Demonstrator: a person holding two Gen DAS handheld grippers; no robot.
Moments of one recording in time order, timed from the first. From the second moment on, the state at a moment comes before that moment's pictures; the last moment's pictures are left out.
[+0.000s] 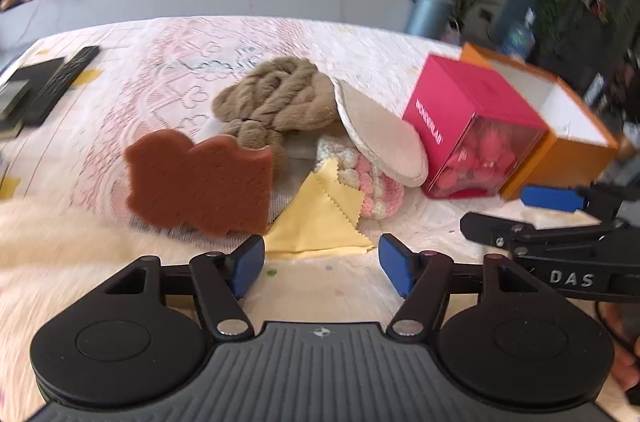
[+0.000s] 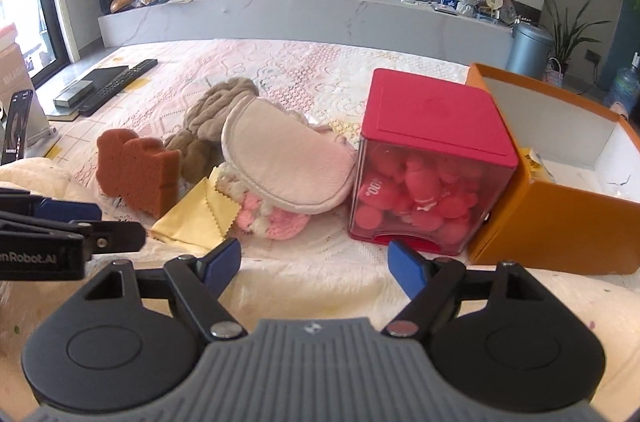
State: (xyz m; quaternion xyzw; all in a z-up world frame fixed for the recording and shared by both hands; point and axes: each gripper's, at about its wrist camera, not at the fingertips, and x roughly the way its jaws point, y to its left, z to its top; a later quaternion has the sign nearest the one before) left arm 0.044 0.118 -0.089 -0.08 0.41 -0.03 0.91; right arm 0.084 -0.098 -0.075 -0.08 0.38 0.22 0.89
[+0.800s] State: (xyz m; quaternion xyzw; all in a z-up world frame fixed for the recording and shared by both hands) left arm 0.109 0.097 -0.143 -0.02 0.49 -0.03 0.87; right arm 0.130 -0.090 -0.118 -0.08 0.44 0.22 0.87
